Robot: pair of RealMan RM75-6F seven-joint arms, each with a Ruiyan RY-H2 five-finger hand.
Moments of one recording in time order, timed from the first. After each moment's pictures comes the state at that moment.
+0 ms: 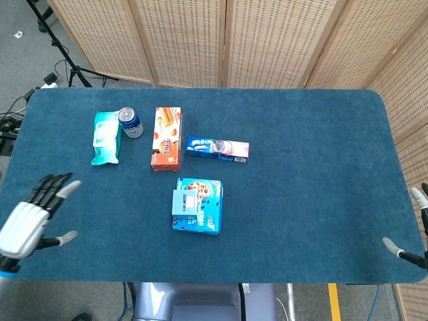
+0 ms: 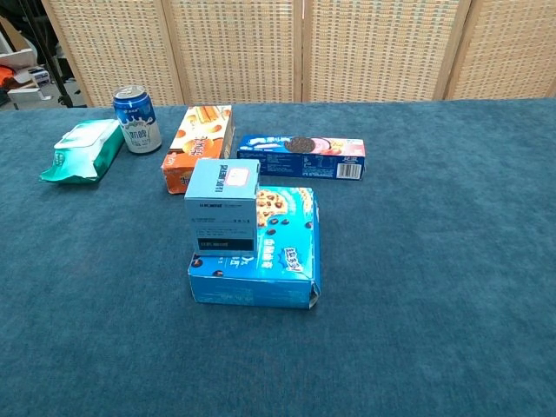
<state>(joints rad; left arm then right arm) -0.22 -0.97 -0.02 -1.75 1.78 1.44 -0.15 -0.01 -1.01 0.10 -1.60 -1.57 1.67 0.27</state>
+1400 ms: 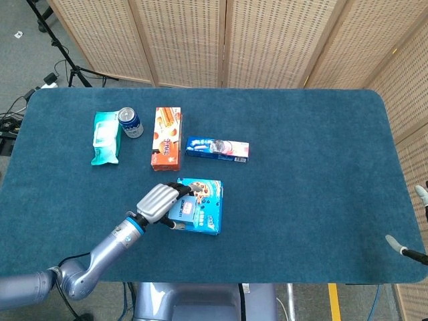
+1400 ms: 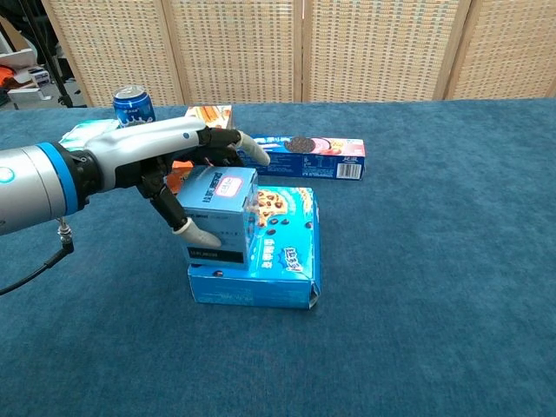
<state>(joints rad) -0.72 -1.50 -0.18 -1.65 1.32 0.87 0.03 -0.01 -1.01 0.11 -1.59 -1.54 1.65 0.31</state>
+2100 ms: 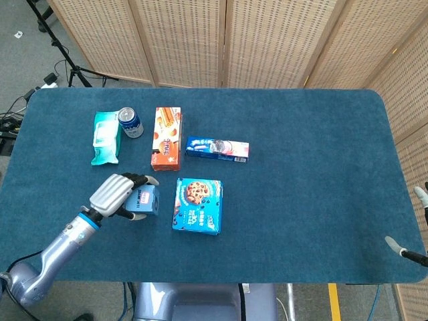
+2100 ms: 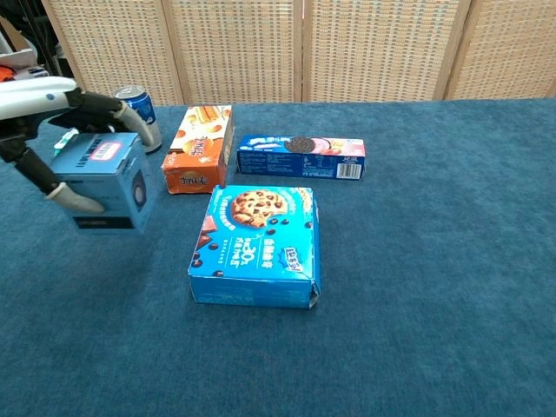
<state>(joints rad) -0.61 -1.23 -0.07 -1.63 1.52 1.02 -0.22 -0.01 -1.01 0.10 -1.59 -1.56 1.66 0.30</state>
